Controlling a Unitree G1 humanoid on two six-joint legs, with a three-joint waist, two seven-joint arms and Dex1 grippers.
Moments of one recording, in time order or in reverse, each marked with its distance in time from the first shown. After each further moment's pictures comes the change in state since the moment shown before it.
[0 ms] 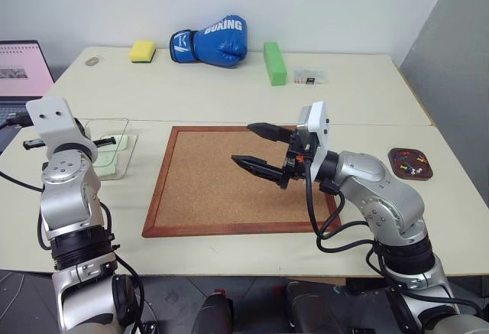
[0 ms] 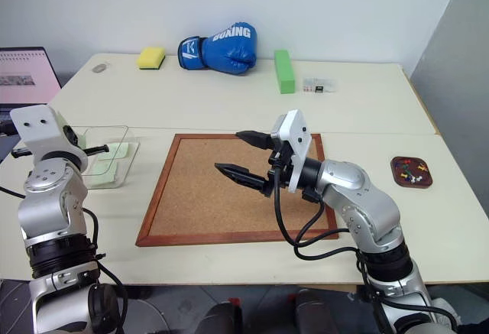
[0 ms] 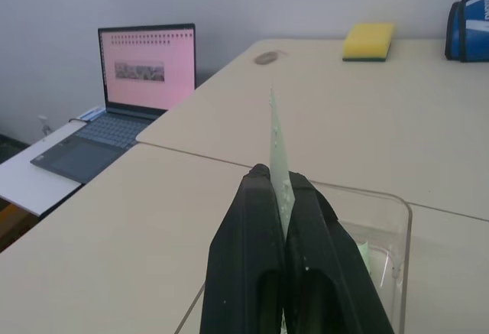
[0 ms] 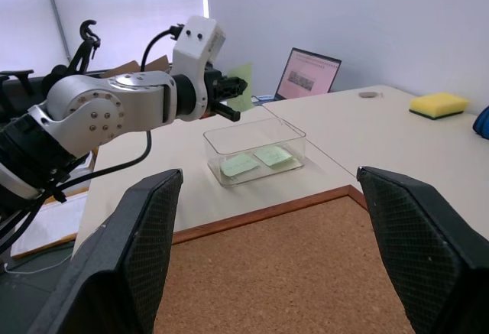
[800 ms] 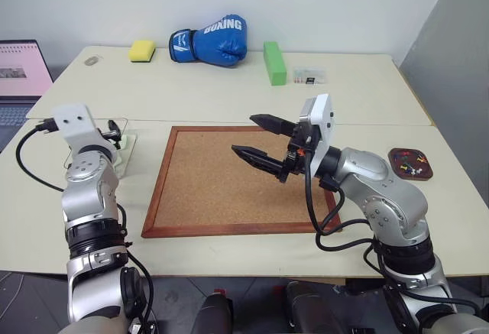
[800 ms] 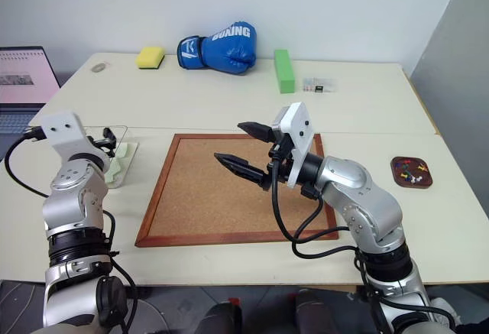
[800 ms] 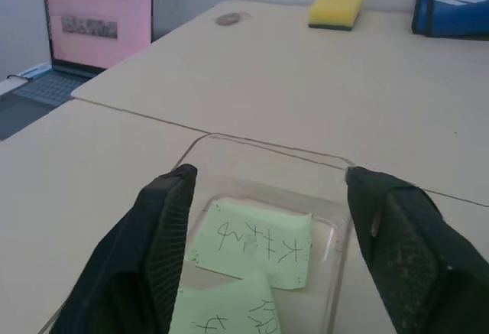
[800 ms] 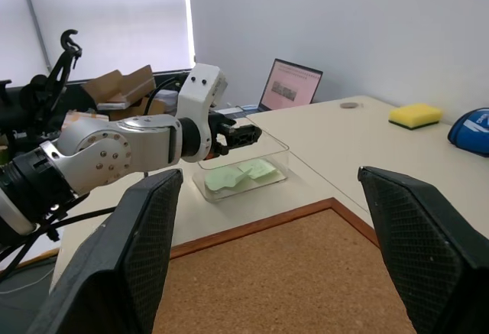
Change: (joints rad) left arm -0.033 -0.030 -0.083 0.118 -0.054 -0.119 -0.033; right arm 0.007 0.009 -0.025 -0.038 -0.006 0.030 -0.090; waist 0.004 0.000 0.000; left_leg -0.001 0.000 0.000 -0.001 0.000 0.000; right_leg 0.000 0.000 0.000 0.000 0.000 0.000
